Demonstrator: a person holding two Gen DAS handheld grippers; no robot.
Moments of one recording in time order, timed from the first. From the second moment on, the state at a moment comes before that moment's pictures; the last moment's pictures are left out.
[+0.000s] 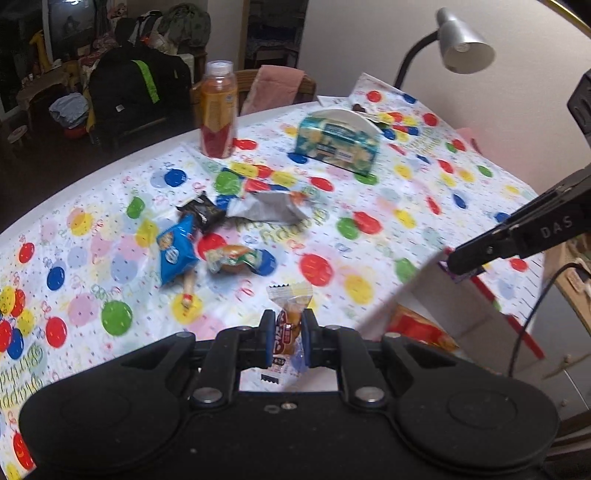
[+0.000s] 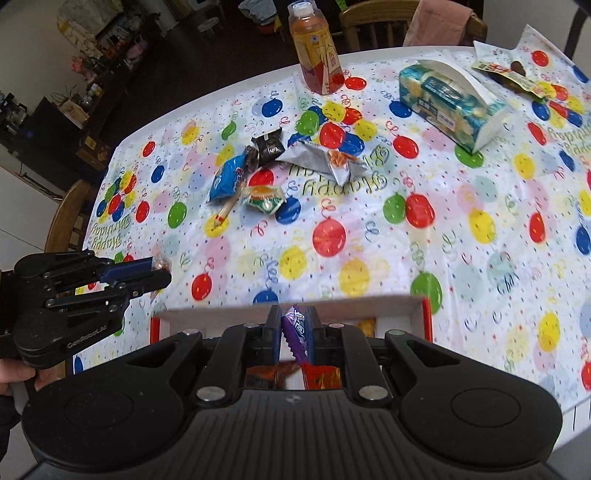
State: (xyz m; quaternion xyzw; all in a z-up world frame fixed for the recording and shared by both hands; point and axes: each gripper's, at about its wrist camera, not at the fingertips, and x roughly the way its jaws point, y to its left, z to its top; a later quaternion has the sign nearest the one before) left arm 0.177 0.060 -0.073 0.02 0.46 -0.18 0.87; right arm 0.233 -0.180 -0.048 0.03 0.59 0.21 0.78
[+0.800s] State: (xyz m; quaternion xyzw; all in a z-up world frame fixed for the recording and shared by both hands) left arm 0.082 -0.008 -0.121 0.06 0.53 -0.27 0.80; right arm 0.132 -0.182 -0.134 0.00 0.66 0.20 0.73
